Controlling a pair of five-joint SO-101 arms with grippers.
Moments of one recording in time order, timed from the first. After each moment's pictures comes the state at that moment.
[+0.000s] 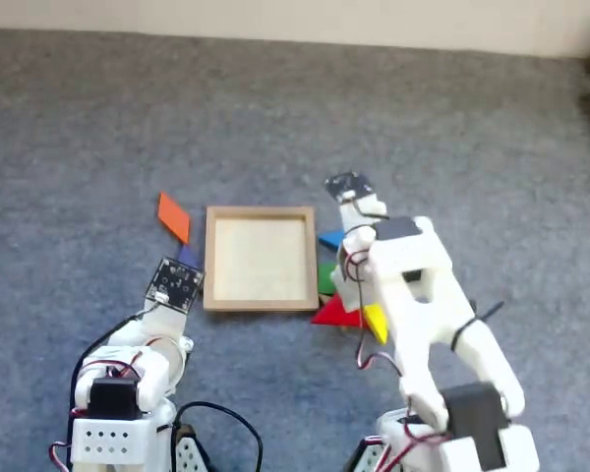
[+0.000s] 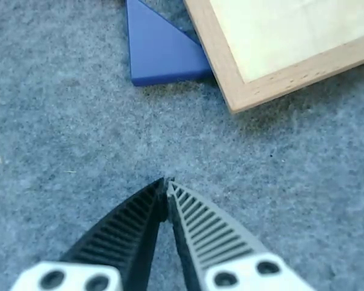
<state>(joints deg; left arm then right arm) -5.0 -102.0 96.0 75.8 -14.2 -18.5 -11.8 37.2 65.6 14.5</state>
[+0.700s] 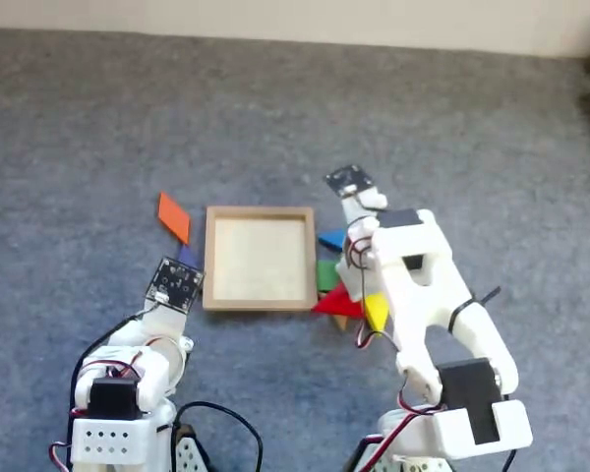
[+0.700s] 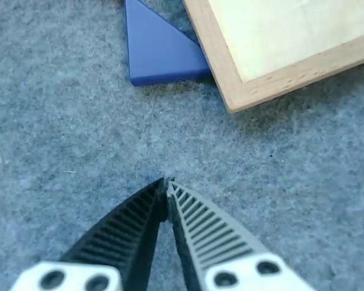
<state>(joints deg) -5.0 -102.0 96.0 75.8 -14.2 -15.6 -1.8 34.3 60.4 19.8</state>
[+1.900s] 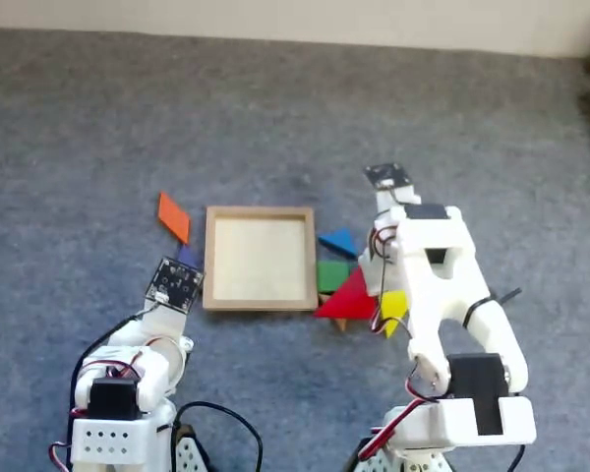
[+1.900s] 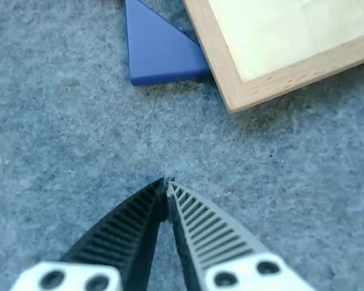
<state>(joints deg) -5.0 -102.0 96.0 75.8 -14.2 -8.8 -3.0 32.1 63.8 13.8</state>
